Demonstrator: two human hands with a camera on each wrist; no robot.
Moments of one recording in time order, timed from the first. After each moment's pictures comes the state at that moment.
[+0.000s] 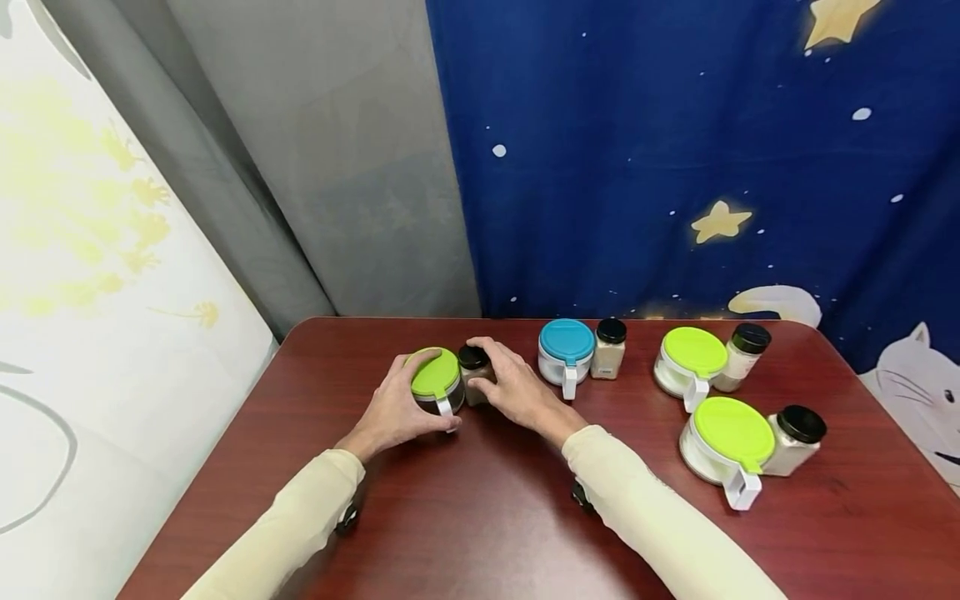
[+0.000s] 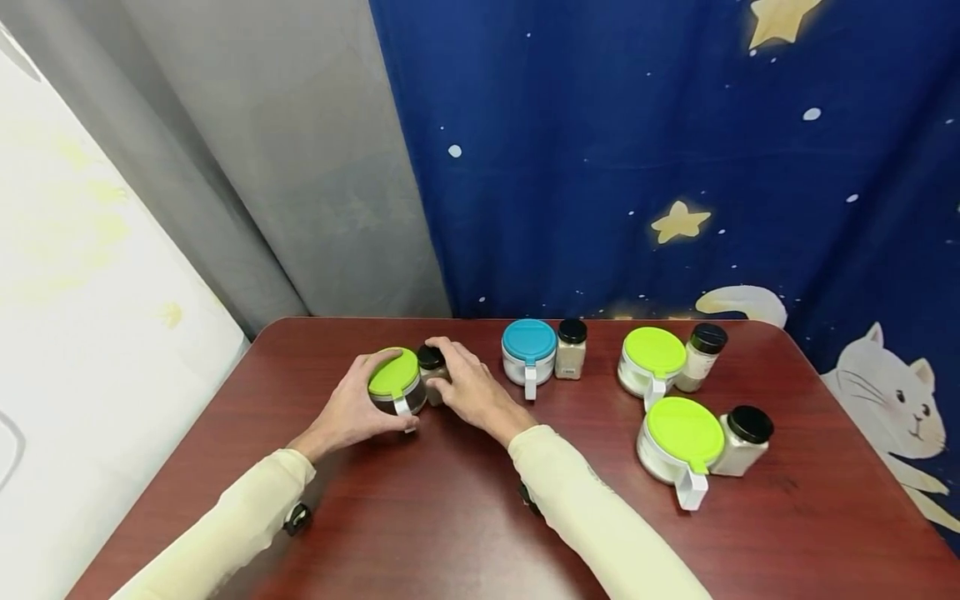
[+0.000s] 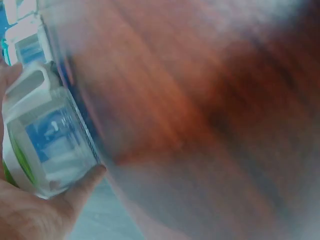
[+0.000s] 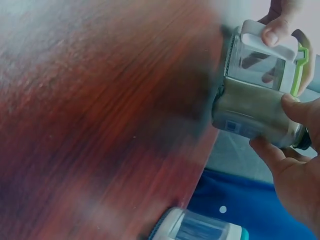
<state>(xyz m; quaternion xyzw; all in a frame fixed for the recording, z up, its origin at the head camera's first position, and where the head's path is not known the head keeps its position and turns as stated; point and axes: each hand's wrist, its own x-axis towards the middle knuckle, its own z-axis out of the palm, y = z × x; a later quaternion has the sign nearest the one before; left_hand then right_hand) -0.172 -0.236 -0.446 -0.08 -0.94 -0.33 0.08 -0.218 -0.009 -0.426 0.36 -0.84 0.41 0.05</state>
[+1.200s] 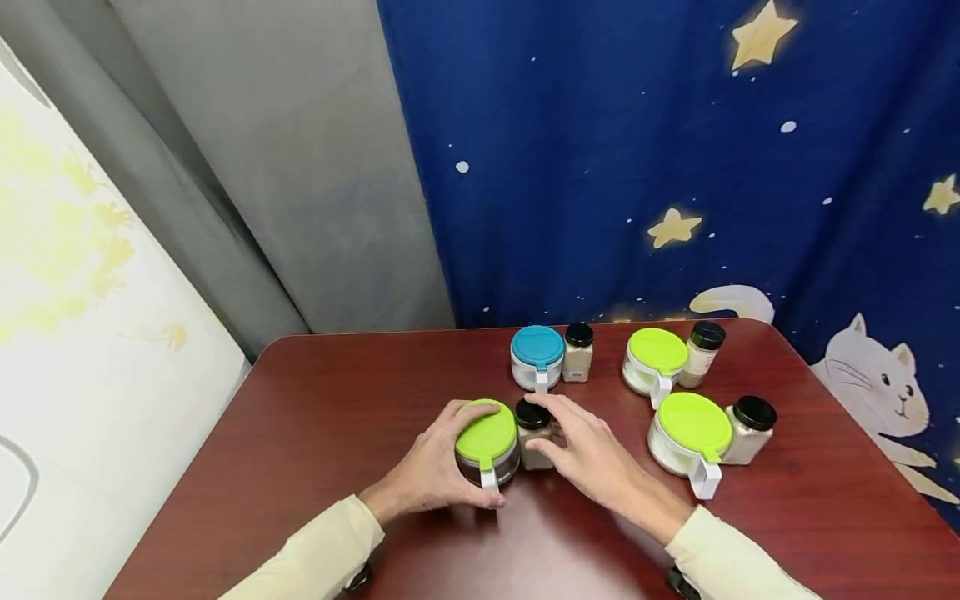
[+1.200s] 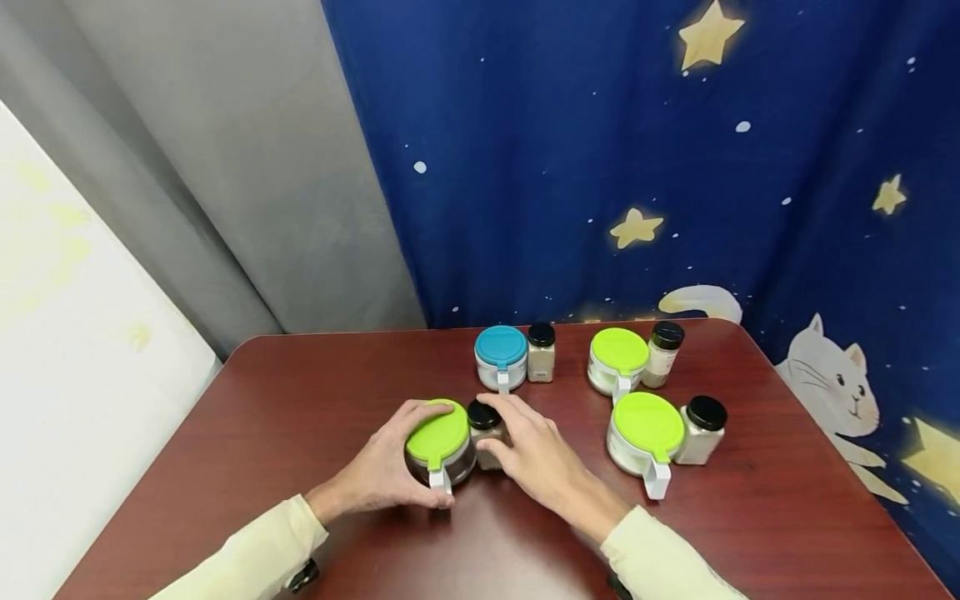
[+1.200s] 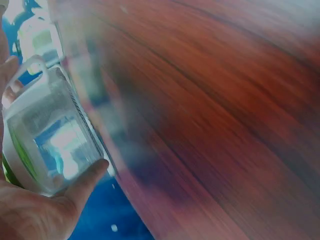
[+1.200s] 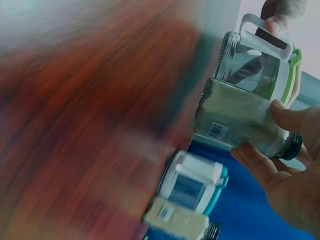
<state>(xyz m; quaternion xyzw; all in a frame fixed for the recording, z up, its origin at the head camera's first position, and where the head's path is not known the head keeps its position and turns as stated) -0.120 -0.149 -0.434 -0.25 -0.89 -0.39 0.02 -0.126 0.106 -0.414 0.29 -0.87 0.38 0.13</state>
